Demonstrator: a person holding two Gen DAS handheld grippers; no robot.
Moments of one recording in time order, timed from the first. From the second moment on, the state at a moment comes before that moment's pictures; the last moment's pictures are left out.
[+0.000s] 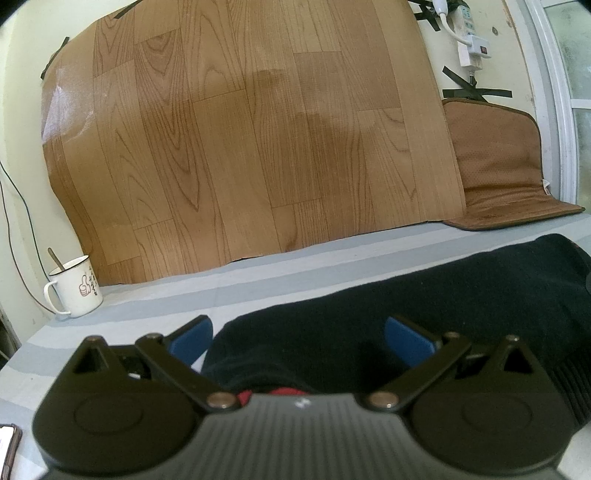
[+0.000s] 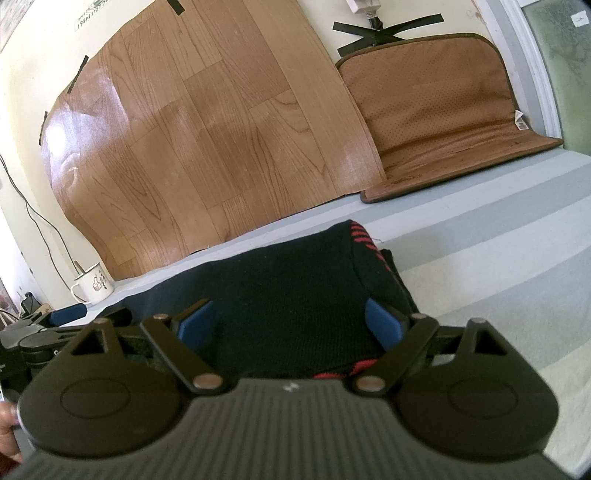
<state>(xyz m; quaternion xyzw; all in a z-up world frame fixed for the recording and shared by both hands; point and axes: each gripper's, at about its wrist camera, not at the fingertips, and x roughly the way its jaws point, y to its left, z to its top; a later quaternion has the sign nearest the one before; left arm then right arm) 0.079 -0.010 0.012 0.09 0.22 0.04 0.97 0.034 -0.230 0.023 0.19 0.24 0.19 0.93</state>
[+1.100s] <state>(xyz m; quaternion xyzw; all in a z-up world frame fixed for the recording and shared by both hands) 0.082 -0.008 0.012 0.09 0.23 0.04 0.97 0.033 -0.231 0.024 0.19 0.24 0.19 0.93</state>
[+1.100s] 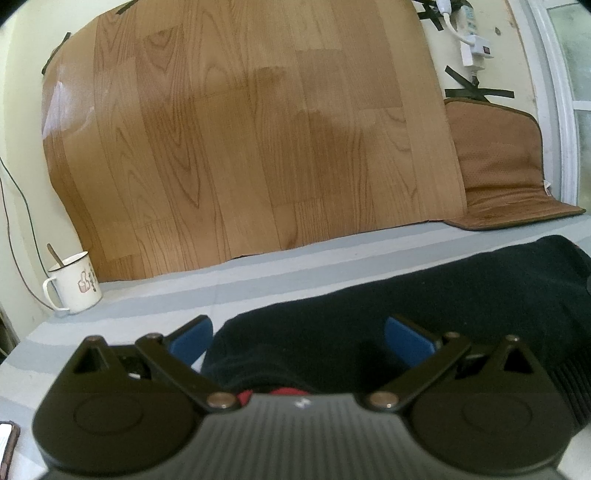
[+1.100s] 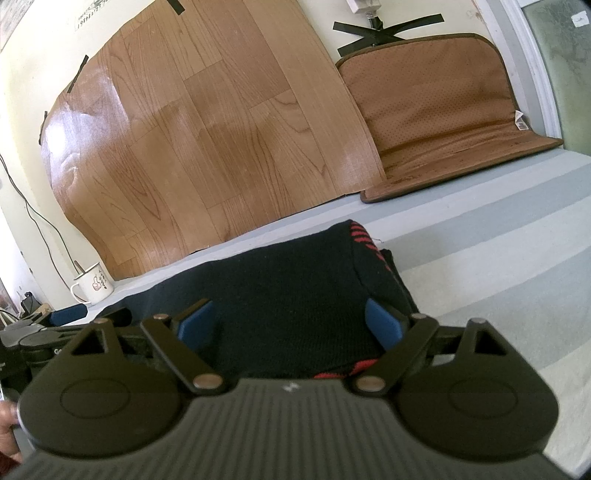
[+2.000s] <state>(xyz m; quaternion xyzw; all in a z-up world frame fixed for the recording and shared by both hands) 0.087 -0.006 0.027 -0.03 0.27 -0.10 0.96 0.040 -0.296 0.021 0.29 0.31 0.17 0.89</state>
